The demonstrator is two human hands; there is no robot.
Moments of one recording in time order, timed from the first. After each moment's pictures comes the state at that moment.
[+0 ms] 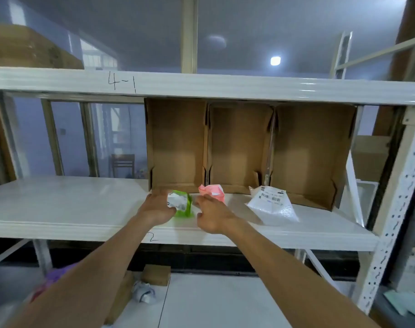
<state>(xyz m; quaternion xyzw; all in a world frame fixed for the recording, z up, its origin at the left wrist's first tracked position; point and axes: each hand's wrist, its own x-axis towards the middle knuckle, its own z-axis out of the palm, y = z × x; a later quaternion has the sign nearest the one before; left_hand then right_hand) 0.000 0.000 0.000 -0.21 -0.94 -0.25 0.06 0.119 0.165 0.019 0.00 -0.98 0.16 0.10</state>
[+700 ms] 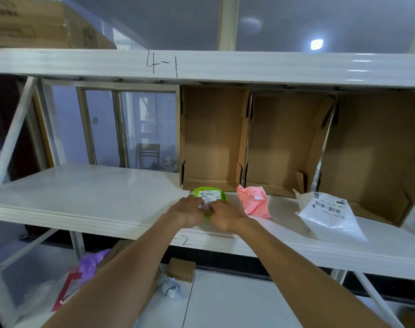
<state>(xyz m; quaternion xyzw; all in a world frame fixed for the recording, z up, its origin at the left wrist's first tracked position) -0.041 -0.006 -0.012 -0.25 -0.96 -0.15 -0.03 0.027 0.126 0.000 -0.01 -0.99 0.13 0.01</state>
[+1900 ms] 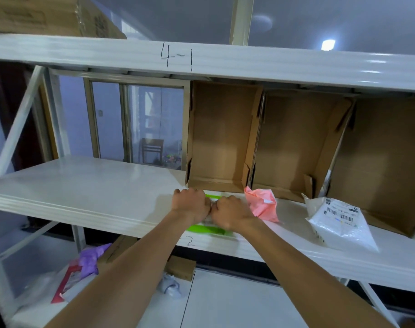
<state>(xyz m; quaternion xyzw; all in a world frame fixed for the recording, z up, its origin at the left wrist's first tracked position) -0.034 -0.003 0.000 -0.17 -0.98 -0.04 0.12 0.012 0.120 0.001 -0.01 -1.00 0.03 0.07</state>
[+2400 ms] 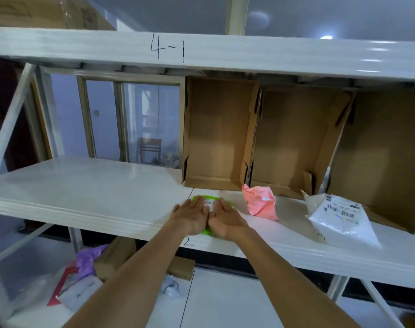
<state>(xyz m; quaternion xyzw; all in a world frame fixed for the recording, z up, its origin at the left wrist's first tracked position) -0.052 0.003 -0.037 -0.21 -0.97 -0.11 -0.05 -0.009 0.128 -0.039 -0.07 -0.99 0.15 -0.01</state>
